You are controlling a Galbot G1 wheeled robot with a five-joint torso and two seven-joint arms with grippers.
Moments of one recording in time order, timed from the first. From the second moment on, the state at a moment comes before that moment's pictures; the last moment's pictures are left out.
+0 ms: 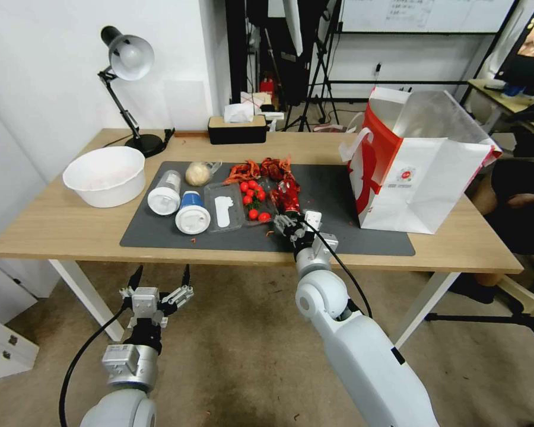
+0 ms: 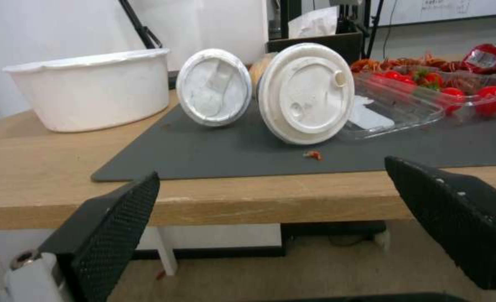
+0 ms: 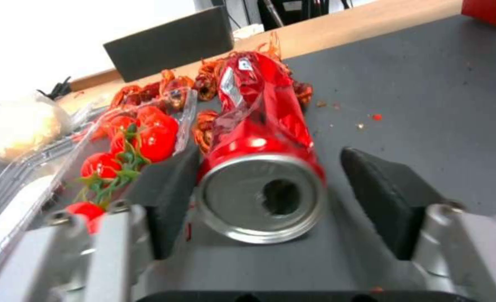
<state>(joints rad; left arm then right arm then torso) 1.69 -1.57 -0.63 -2.12 -0.04 -0.05 0.06 -0.94 1.40 0.02 1.71 0.53 -0.17 0.51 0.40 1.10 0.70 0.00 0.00</state>
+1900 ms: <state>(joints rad) 1.70 -1.59 -0.61 -2.13 -0.01 -0.06 0.06 -0.71 1.09 0.44 1.96 0.83 -0.28 0.60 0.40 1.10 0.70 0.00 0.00</state>
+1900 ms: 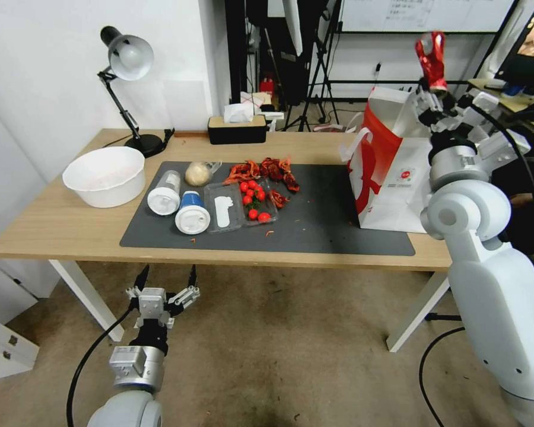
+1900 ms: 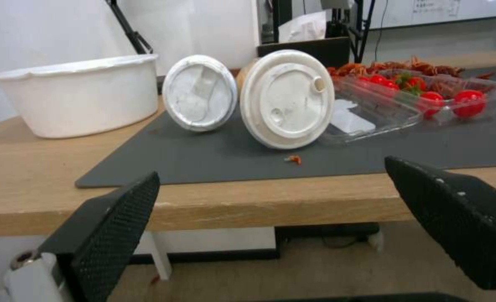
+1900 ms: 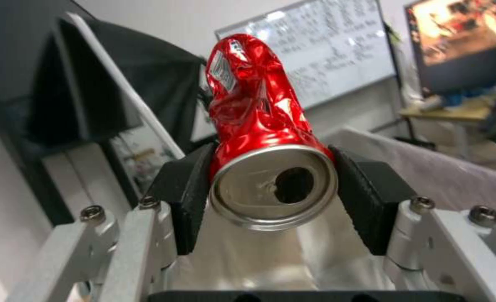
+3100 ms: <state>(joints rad) 1.70 -1.59 -0.61 -2.14 -0.01 -0.07 0.07 -1.06 1.08 0.43 2.18 0.80 -0.02 0.22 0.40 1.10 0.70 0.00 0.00</state>
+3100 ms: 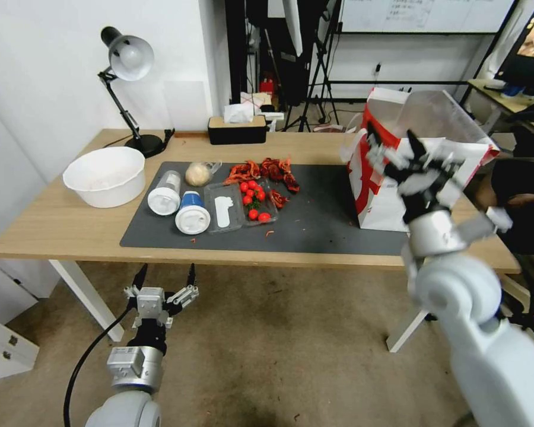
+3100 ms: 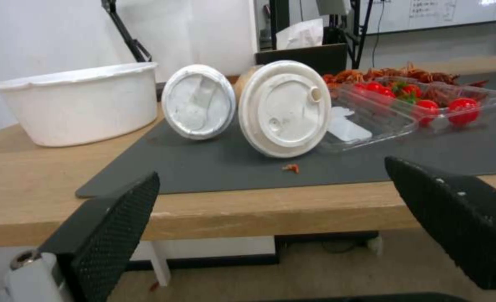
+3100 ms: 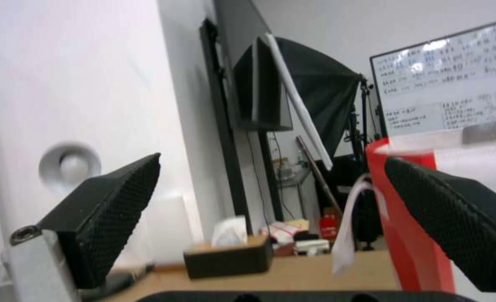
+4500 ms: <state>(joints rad) 1.67 -1.55 -0.60 -2.10 -0.03 -0.07 0.07 -1.75 1.26 0.33 2.06 0.09 0.39 0.39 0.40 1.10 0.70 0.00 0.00</state>
